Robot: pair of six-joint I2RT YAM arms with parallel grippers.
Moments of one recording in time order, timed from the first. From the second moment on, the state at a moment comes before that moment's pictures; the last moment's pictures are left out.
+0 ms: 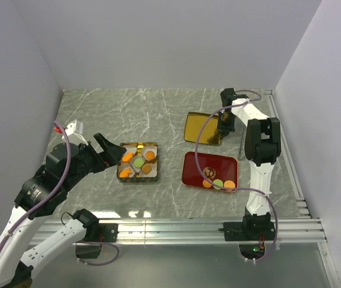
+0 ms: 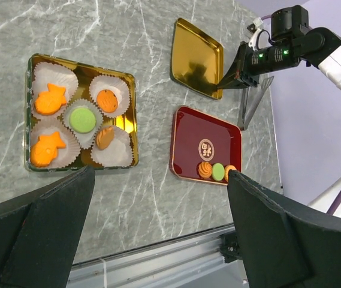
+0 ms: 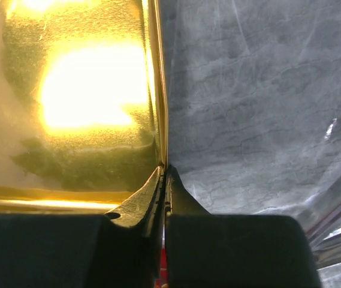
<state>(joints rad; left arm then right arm) -0.58 0.63 1.07 -0.83 -0.16 -0.81 0.11 2.22 1.77 -0.93 0.00 0.30</state>
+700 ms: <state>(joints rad) -0.58 0.90 1.09 -0.64 -0.14 -0.67 0.22 1.82 1.90 -1.04 -0.04 0.38</state>
